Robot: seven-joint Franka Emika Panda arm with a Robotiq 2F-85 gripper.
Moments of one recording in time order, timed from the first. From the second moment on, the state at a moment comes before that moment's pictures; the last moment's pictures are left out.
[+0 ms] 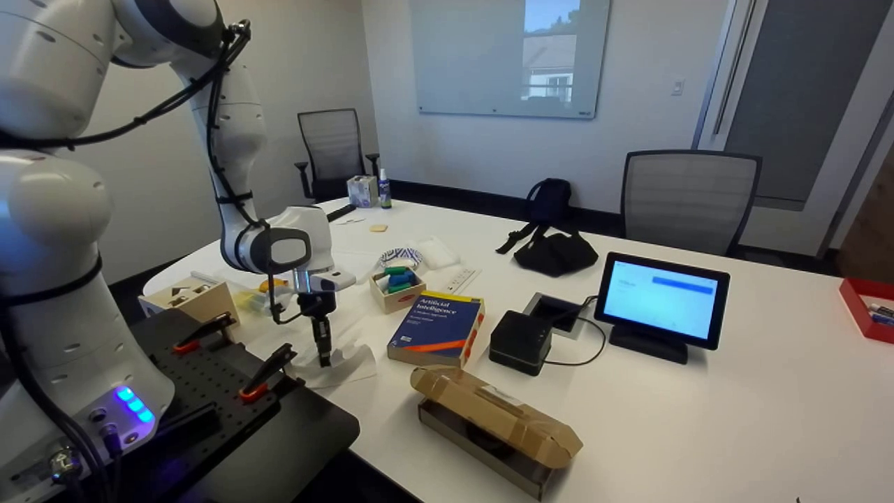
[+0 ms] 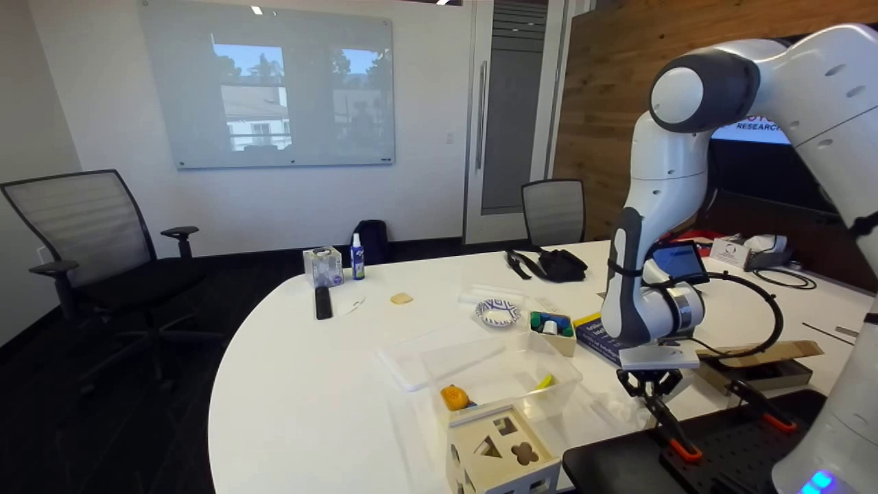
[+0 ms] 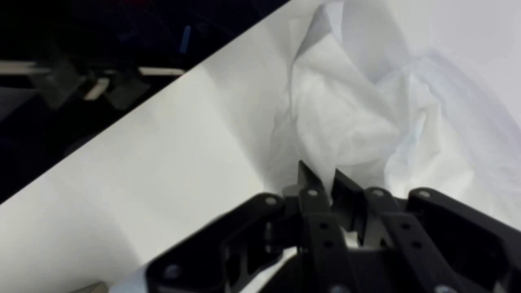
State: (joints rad) arm 0.38 0.71 -0.31 -2.59 0.26 3.02 0.44
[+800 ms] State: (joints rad) arm 0.37 0.76 -0.47 -2.62 0.25 3.01 0.46
